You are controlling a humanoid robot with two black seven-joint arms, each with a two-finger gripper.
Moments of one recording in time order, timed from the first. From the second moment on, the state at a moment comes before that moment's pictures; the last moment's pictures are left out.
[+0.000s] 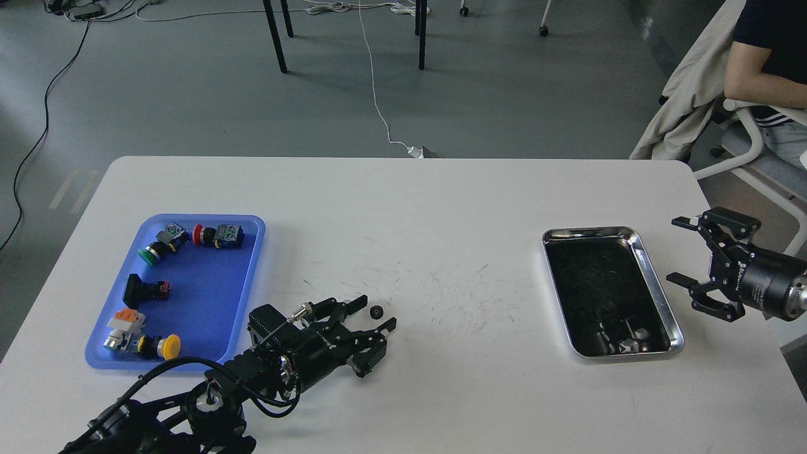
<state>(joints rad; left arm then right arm) -0.32 0.25 -0.44 -1.08 2.18 0.33 -0.17 0.69 -1.01 0.11 1.10 -0.09 0.49 0.20</state>
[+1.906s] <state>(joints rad) -0.34 0.32 -0.46 -1.13 2.18 0.32 -0.16 0.76 -0.92 0.12 1.18 -0.28 0.45 -0.11</state>
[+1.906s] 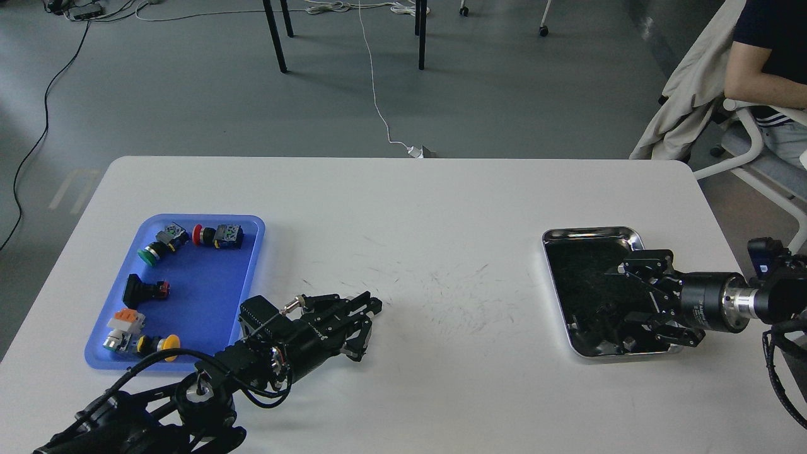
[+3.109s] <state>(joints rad) -0.35 0.69 -0.53 -1.04 1.78 0.44 -0.28 1.18 -0.79 -0.34 1.18 -0.35 0.45 -0.22</state>
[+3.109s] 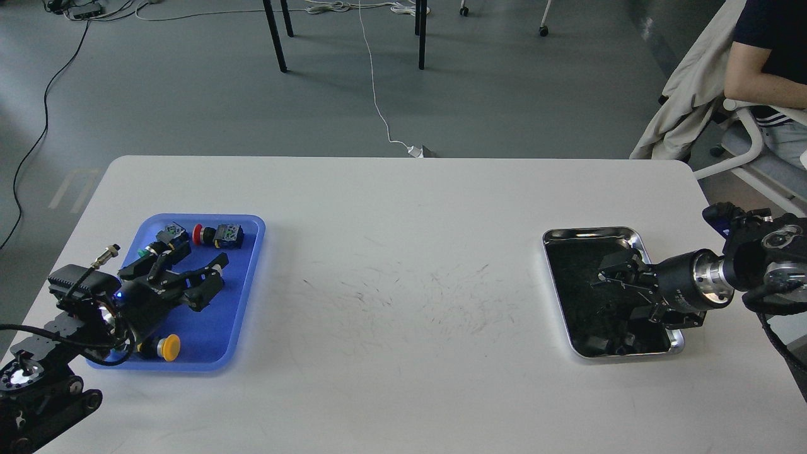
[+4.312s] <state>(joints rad) -0.38 0.68 -0.58 -1.06 1.76 0.49 -0.28 1.31 -0.55 -0.61 1.03 -0.38 0.49 -0.22</state>
